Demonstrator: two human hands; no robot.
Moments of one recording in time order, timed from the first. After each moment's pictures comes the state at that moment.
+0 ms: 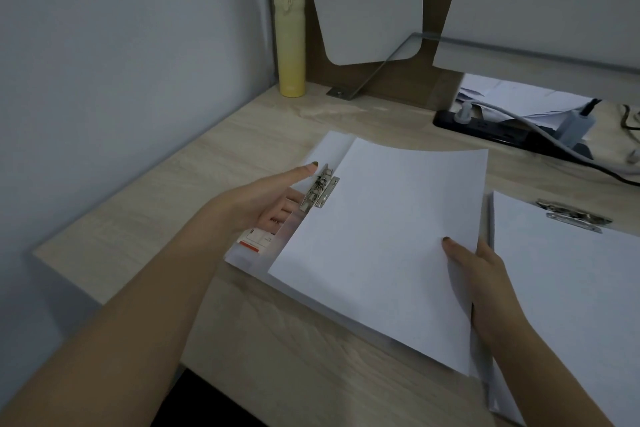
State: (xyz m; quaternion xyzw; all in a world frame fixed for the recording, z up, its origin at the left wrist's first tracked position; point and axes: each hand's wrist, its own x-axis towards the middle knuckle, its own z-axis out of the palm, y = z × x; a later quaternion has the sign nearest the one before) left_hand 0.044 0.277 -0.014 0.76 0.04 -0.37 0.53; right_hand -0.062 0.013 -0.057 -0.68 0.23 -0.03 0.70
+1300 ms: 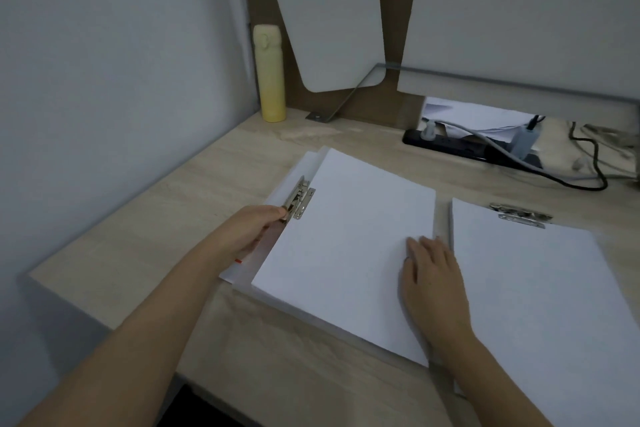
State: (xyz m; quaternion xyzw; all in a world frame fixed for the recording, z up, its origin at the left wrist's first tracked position) left_hand 0.006 0.266 -0.018 0.81 0.05 -0.19 0.55; right_hand -0.079 0.020 -0.075 -0.96 0.07 -0.13 0.25
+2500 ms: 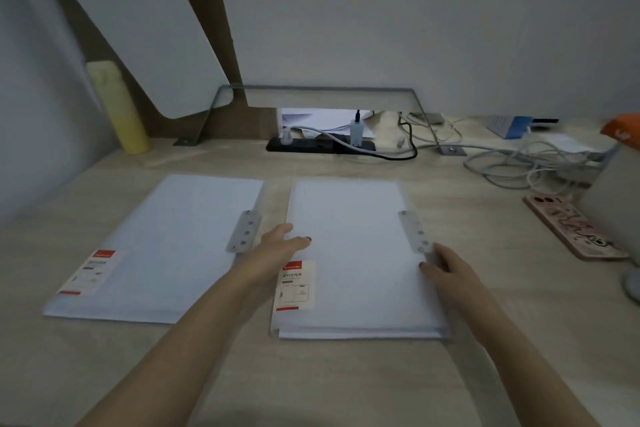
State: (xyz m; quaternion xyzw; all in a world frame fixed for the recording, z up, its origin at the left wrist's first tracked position) left_hand -0.100 0.048 -0.001 0.78 -0.04 -0.28 0.56; right_hand -0.213 -0.168 -0.032 -0.81 0.30 -0.10 0.49
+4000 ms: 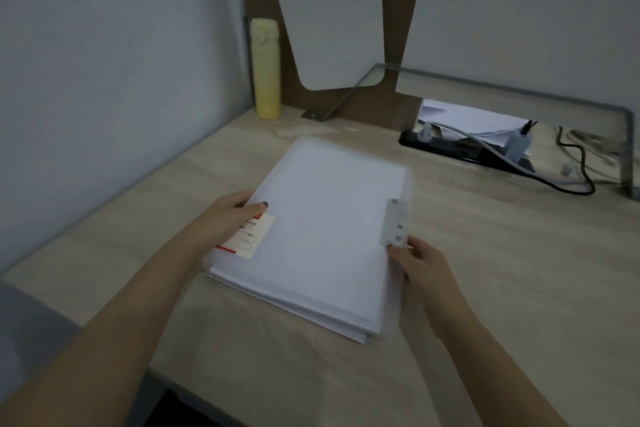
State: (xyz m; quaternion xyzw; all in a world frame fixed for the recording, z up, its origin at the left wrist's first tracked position) left_hand 0.020 0.296 -0.021 0.82 0.02 -0.12 0.55; right_hand -0.066 0.037 -0.041 -0.76 0.17 -0.02 0.63
